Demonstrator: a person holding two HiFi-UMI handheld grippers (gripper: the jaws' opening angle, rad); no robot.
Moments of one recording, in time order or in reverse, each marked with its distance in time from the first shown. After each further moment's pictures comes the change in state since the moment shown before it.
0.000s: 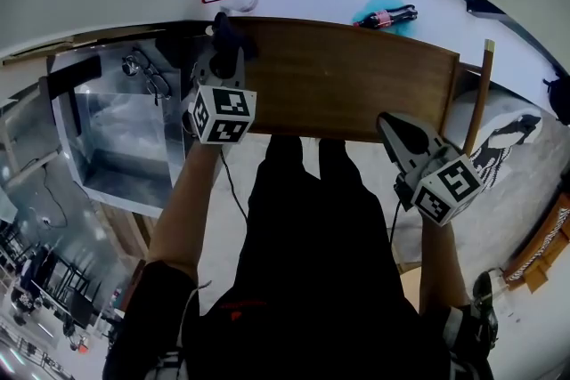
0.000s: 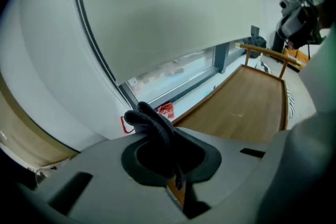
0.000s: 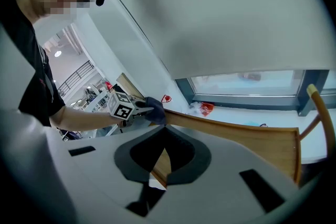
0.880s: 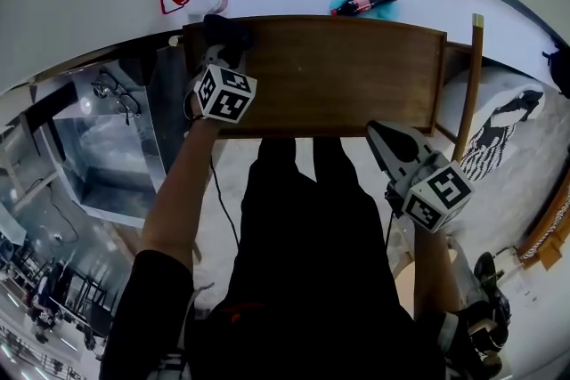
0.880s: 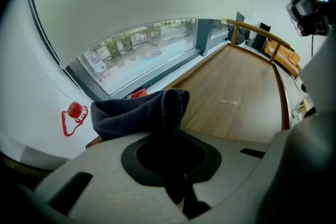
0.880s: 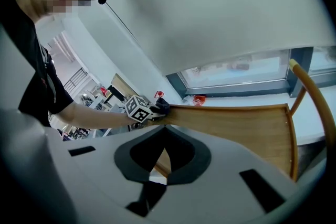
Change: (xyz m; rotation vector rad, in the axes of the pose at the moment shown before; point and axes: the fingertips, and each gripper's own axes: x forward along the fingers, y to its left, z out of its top) left arm 0.093 -0.081 -0.026 0.102 0.165 -0.214; right arm -0.025 -0.029 -0.045 0.105 -0.006 -0.030
